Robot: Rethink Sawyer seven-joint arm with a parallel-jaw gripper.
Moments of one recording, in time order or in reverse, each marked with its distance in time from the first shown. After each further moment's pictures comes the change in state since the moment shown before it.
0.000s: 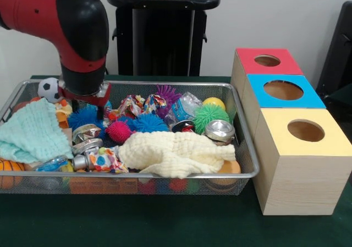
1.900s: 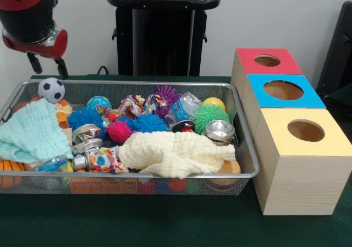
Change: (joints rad) arm -0.226 -0.216 0.231 -0.066 -0.072 0.370 -0.014
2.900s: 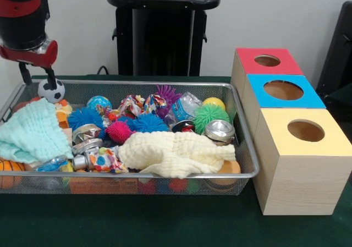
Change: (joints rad) arm -0.131 -0.028 0.074 0.176 -0.108 -0.241 0.000
